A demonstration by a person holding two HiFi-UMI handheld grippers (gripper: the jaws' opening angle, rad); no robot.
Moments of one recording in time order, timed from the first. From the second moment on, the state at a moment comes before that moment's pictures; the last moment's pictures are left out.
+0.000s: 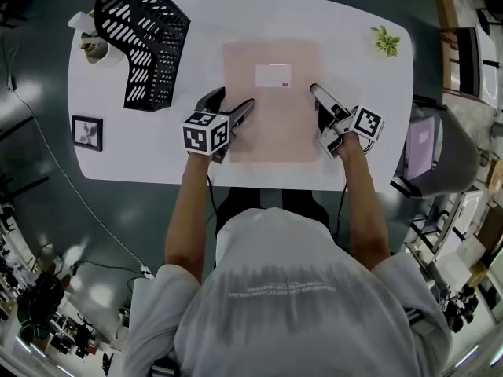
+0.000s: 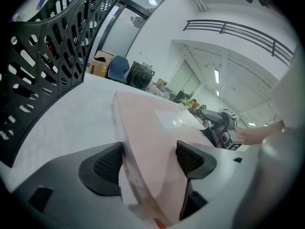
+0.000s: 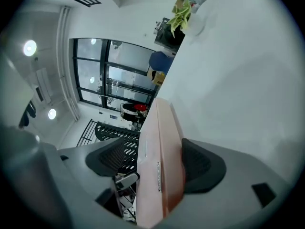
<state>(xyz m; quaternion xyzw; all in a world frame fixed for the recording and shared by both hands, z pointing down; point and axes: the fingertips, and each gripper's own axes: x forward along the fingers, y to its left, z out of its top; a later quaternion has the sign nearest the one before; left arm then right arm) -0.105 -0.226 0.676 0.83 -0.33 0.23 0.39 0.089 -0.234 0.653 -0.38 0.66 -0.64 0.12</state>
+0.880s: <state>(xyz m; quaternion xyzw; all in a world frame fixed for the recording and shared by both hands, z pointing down) -0.107 -0.225 0.670 0.84 -0.32 0.21 0.39 0.062 -0.215 0.655 -0.27 0.70 -0.66 0.07</state>
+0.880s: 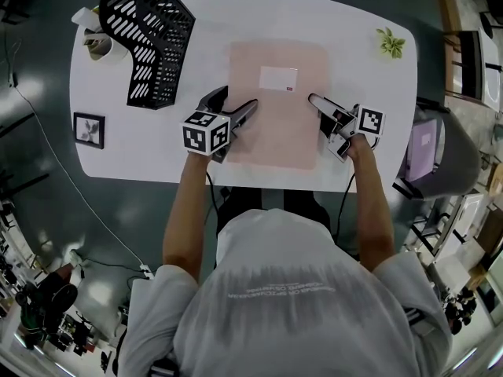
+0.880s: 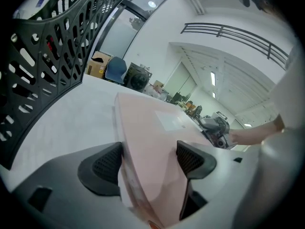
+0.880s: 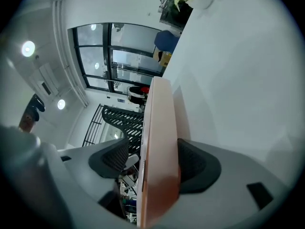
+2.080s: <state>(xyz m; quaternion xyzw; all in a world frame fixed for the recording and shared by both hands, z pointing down) -0.109 -0.219 0.638 0.86 -0.27 0.11 0.43 0.014 -0.189 0.631 -0.20 0.74 -0.64 0.07</state>
